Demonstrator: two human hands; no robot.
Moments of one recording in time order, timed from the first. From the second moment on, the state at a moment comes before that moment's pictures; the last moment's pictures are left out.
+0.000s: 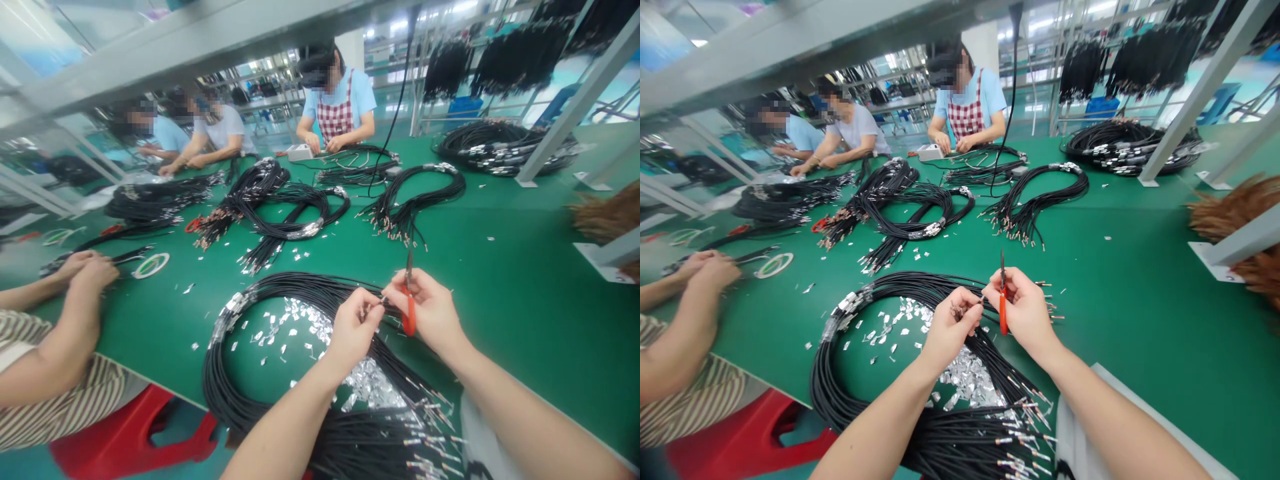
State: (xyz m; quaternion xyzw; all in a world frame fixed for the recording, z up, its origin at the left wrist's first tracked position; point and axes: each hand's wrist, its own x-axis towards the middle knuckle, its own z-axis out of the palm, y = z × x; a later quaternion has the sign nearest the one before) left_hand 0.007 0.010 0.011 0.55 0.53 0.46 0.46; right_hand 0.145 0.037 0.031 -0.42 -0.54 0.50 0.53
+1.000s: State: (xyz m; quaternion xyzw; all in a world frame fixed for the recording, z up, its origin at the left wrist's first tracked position) left_hand 0.004 0.012 0.019 0.55 0.53 0.43 0.48; right_hand 0.149 0.037 0.036 -0.41 -0.62 0.47 0.48
